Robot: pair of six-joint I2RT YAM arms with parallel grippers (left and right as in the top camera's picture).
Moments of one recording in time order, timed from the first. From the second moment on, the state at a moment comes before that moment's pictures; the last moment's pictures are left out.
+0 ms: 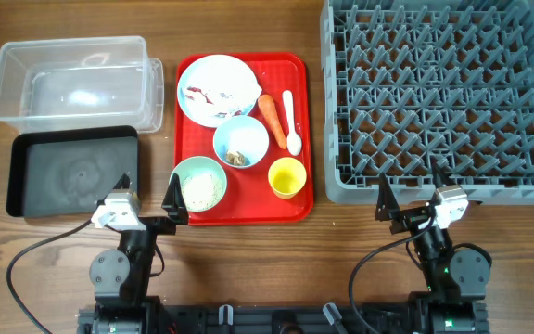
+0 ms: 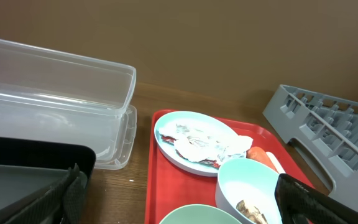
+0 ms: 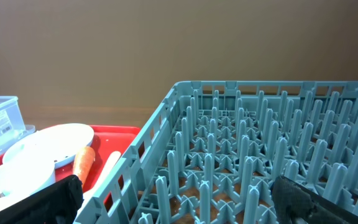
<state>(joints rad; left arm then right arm) 0.00 0.01 0.01 -0.07 0.06 -0.25 -0.01 0.01 0.01 0.02 -0.21 0.06</state>
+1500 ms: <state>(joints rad) 0.00 0.01 0.01 -0.07 0.06 -0.25 -0.01 0.01 0.01 0.03 -0.30 0.06</state>
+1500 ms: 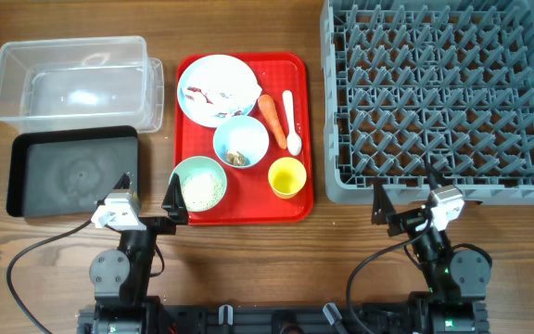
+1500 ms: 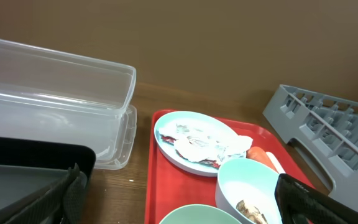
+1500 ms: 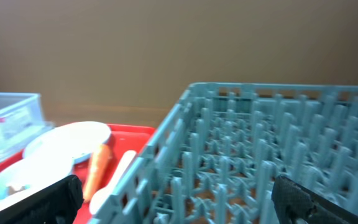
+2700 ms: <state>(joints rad) -0.18 2.15 1.82 -0.88 0.18 -0.49 -0.01 1.39 1.36 -1.10 -0.41 -0.14</state>
